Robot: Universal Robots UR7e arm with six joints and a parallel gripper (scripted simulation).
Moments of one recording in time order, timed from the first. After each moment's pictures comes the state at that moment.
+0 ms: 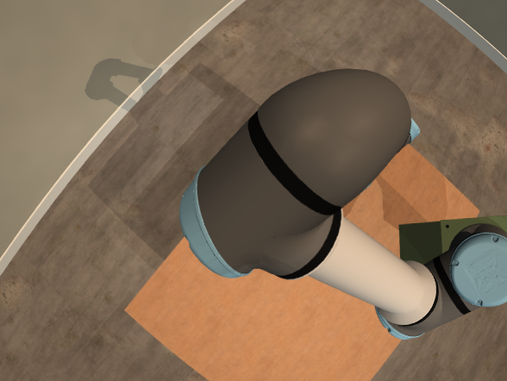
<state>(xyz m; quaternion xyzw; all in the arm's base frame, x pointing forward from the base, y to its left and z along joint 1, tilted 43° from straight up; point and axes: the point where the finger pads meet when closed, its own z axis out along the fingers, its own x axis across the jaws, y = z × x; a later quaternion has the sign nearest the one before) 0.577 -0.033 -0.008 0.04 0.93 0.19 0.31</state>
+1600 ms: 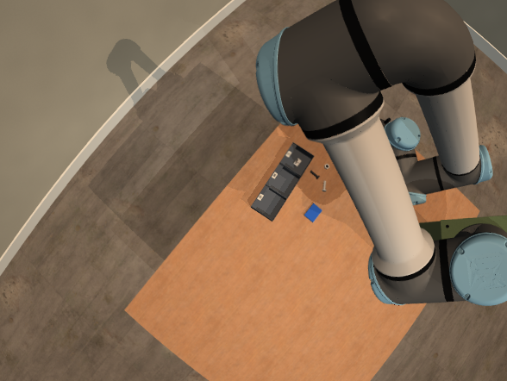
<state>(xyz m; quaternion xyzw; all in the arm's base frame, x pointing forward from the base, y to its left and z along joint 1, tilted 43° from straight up) 0.444 -0.099 -0.107 -0.06 0.93 0.16 0.33</state>
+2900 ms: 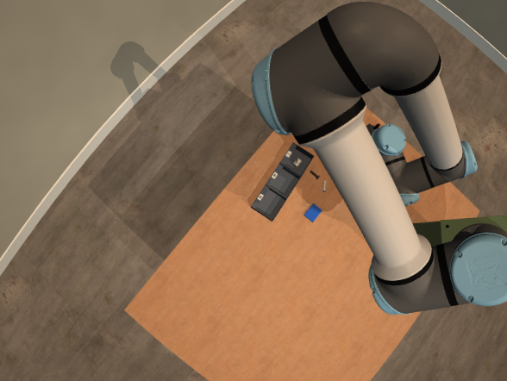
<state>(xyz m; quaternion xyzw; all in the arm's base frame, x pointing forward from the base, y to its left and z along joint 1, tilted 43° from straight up) 0.476 -0.080 -0.131 -0.06 0.93 0.16 0.33</state>
